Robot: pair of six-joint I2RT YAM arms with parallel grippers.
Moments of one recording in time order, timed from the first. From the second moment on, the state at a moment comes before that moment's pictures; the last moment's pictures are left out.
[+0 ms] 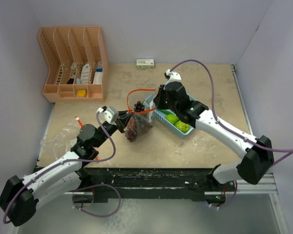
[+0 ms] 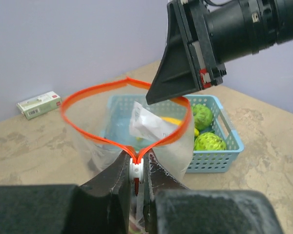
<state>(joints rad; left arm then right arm) -0.69 0.86 0.35 0.73 0.06 -0.04 0.72 1.42 1.21 -0.28 0.23 0.54</state>
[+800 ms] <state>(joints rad) -0.69 0.77 0.76 -0.15 0.17 -0.08 0.71 1.17 1.02 -0.09 -0.28 -0.13</state>
